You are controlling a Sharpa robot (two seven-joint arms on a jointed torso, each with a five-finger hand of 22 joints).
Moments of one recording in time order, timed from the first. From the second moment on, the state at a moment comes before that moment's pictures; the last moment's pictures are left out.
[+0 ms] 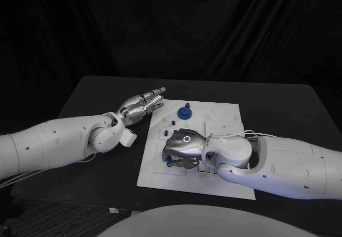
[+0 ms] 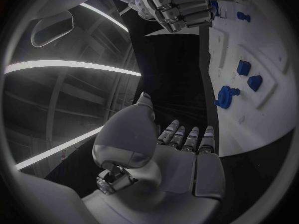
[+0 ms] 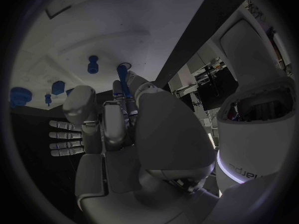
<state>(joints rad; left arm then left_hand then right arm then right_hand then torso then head) 1.14 -0.87 -0.22 1.38 -0.19 0.06 0.59 1.21 0.12 -0.17 0.29 0.12 0.16 0.03 0.02 0.02 0.00 0.01 0.01 0.00 0.00 0.13 0.00 0.00 0.17 0.00 0.21 0.00 0.00 1.17 -0.56 -0.24 1.68 -1.92 -0.21 0.00 1.54 -0.12 0.31 0.12 0.14 1.14 0.12 0.10 0.11 1.23 0.06 0.07 0.06 1.47 -0.01 1.28 1.19 0.11 1.43 0.08 0.95 1.31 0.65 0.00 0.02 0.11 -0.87</state>
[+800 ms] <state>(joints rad) 1.14 -0.87 -0.22 1.37 -0.19 0.08 0.56 1.25 0.15 -0.19 0.29 0.16 0.17 0.04 0.02 0.02 0.00 0.03 0.01 0.00 0.00 0.14 0.00 0.00 0.16 0.00 0.22 0.00 0.00 1.16 -0.56 -0.24 1.68 -1.91 -0.21 0.00 1.54 -0.12 0.31 0.12 0.14 1.14 0.12 0.10 0.11 1.23 0.06 0.07 0.06 1.47 -0.01 1.28 1.19 0.11 1.43 0.08 0.95 1.31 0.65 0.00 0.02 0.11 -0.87</state>
